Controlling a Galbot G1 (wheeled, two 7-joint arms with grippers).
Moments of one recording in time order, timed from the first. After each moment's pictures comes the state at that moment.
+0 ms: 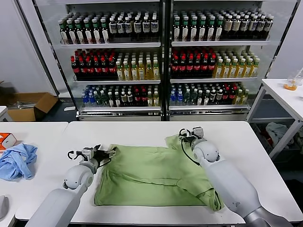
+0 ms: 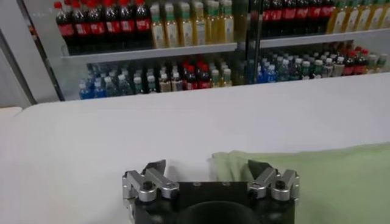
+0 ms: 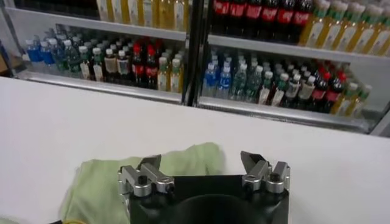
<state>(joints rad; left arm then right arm) 0.83 -1.04 -0.15 -1.44 -0.60 0.44 -0.12 -0.48 1.20 -0.08 1.22 0.67 -0.58 0.30</state>
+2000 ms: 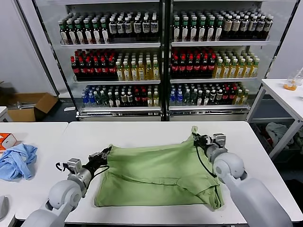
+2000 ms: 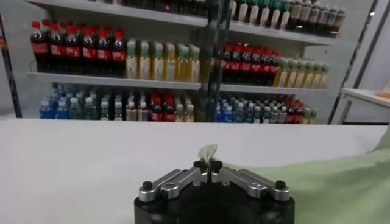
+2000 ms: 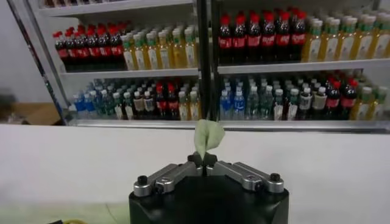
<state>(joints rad) 1.12 -0.94 -0.31 -1.80 -0.75 0.33 -0.04 -0.86 0.95 0.17 1.80 0.82 -0.55 0.28</state>
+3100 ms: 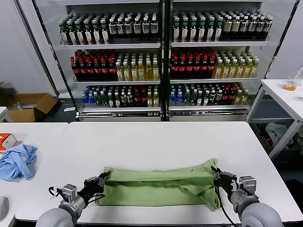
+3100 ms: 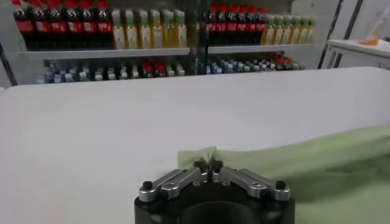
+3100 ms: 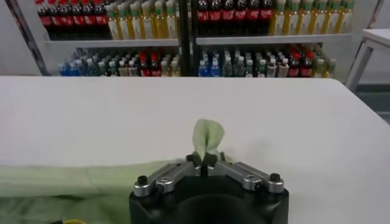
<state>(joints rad) 1.41 -0.92 -0.40 -1.95 -0.60 0.37 -0.02 -1.43 0.91 0.46 2.17 0.74 -0.58 0.34</state>
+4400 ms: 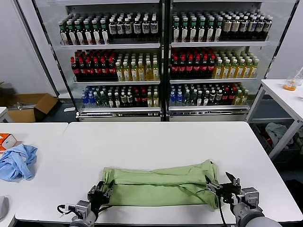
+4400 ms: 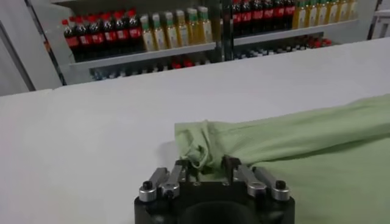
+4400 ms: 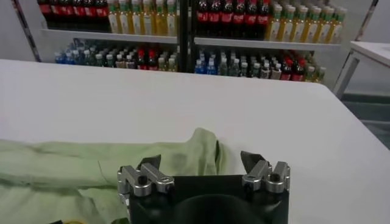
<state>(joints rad) 1.51 -1.09 -0.36 -2.00 -0.34 0.36 -0.19 -1.56 0.93 0.51 2.27 0.67 -0.58 0.34</state>
